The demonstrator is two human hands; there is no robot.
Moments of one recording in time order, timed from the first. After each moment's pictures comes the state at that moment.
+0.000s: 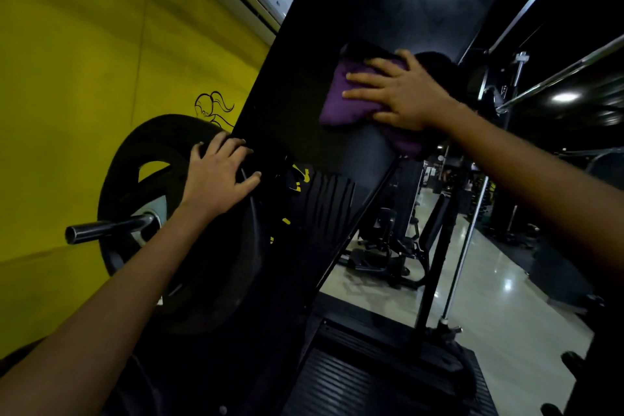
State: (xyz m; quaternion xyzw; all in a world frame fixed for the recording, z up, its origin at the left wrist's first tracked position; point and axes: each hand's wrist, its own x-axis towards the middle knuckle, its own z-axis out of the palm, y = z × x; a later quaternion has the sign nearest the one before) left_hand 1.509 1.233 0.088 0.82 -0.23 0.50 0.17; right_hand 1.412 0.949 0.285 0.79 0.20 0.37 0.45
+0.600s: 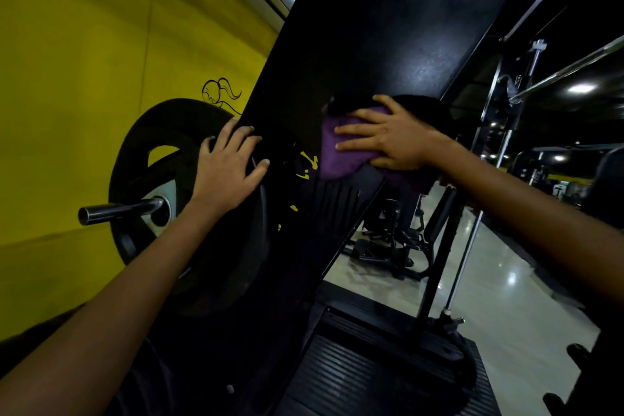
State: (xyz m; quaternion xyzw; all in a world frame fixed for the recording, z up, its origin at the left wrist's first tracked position) left_hand 1.503 1.229 0.073 0.80 -0.23 0.51 0.20; right_hand 1.425 0.950 0.214 0.72 0.31 0.32 0.53
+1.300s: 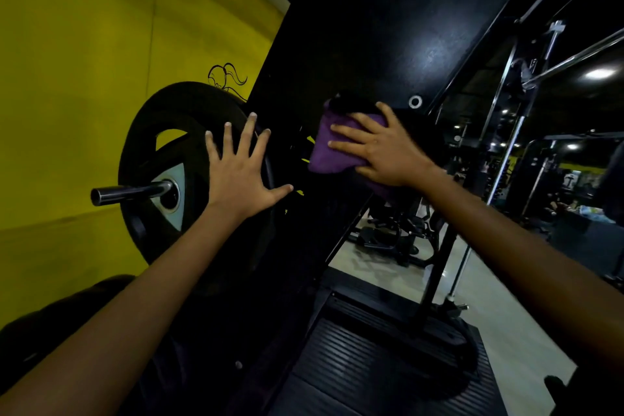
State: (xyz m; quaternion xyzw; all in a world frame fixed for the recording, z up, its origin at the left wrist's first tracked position) left_hand 1.483 1.215 0.046 0.85 -0.15 0.48 0.12; right_hand 1.427 0.969 0.158 0.78 0.22 0.33 0.49
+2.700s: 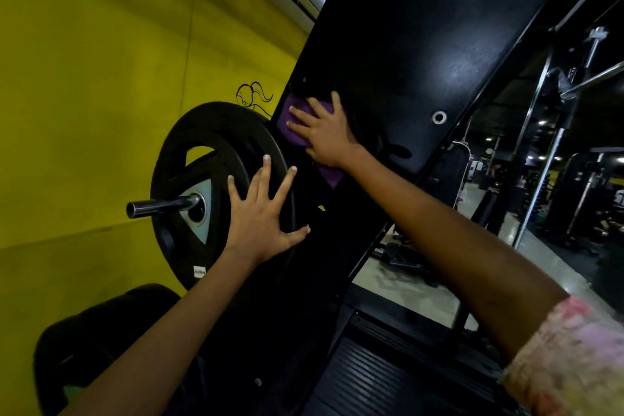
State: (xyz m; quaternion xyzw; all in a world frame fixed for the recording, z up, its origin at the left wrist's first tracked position) left_hand 1.475 1.214 0.005 0.83 -0.17 0.52 0.10; right_hand 1.499 1.083 0.171 0.85 0.15 0.31 0.40
